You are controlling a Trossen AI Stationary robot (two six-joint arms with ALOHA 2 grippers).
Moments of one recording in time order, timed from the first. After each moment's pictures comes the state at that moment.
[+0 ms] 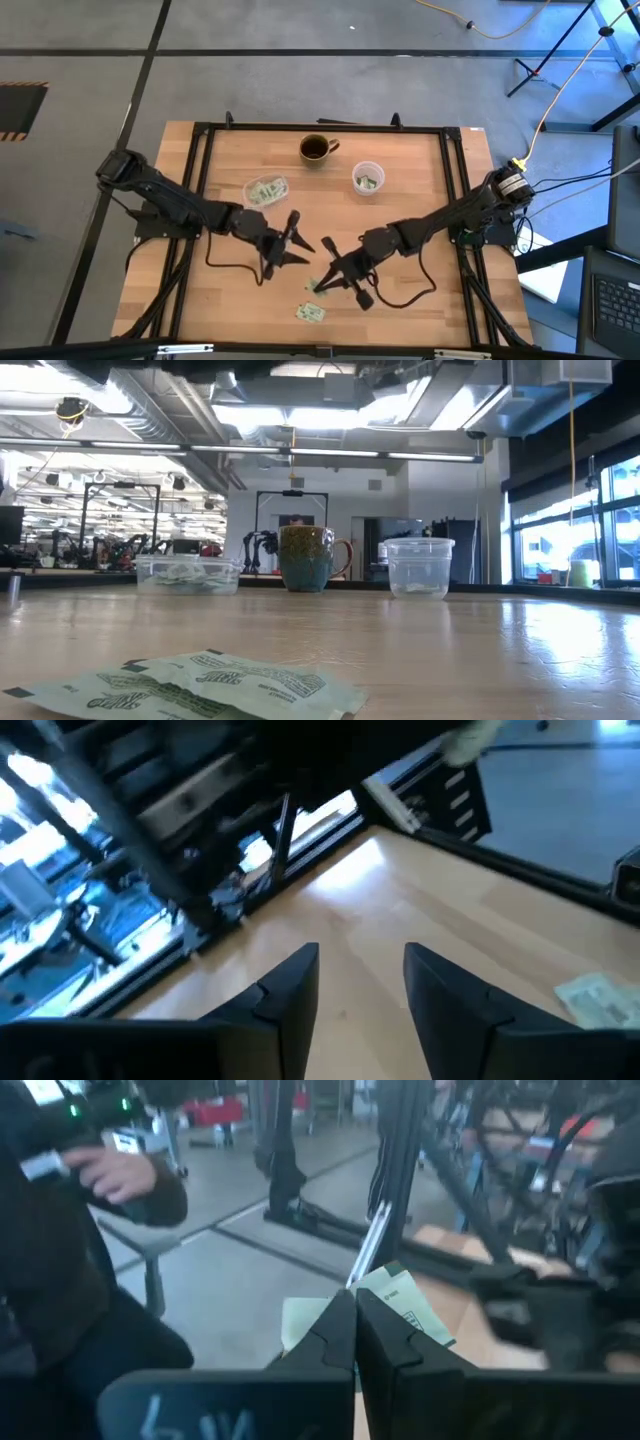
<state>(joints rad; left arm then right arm) -0.32 1.40 0.69 0.46 -0.03 0.48 0.39 1.71 1.09 0.47 -0.19 -0.06</state>
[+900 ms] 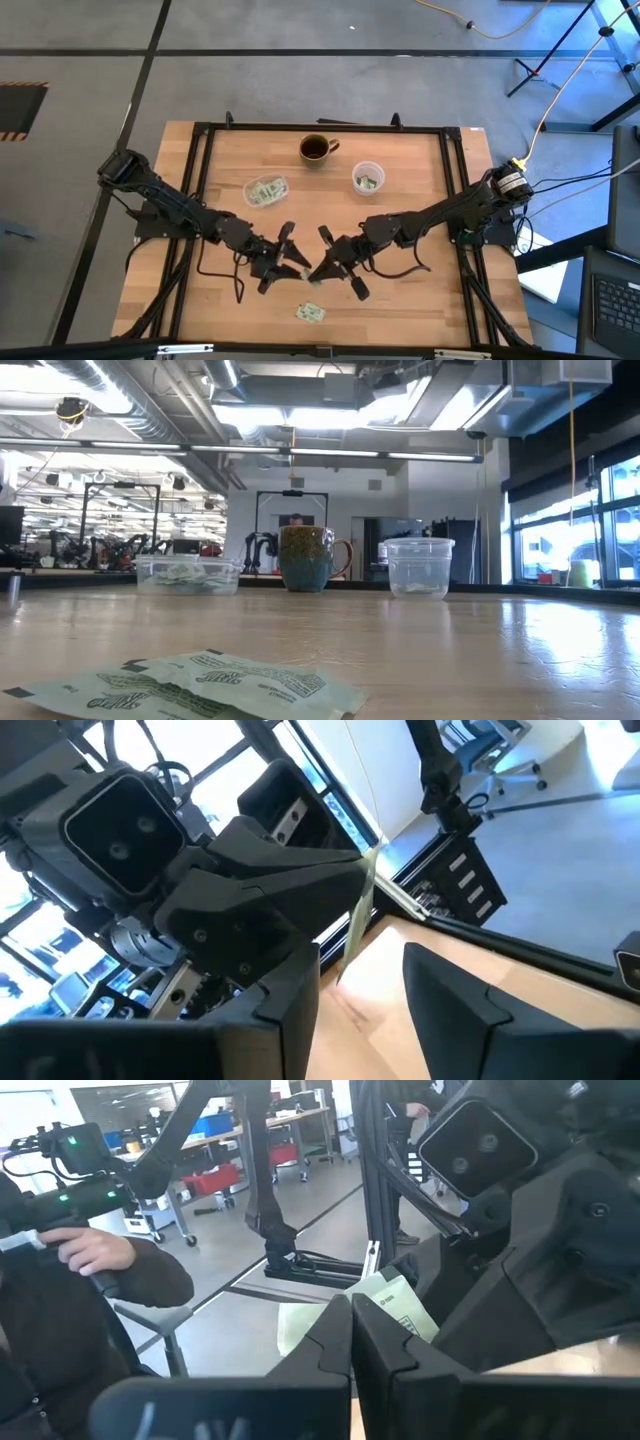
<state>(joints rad) -0.44 1.41 0.69 0.69 -0.06 0.62 0.33 1.70 1.09 0.58 -0.23 0.16</state>
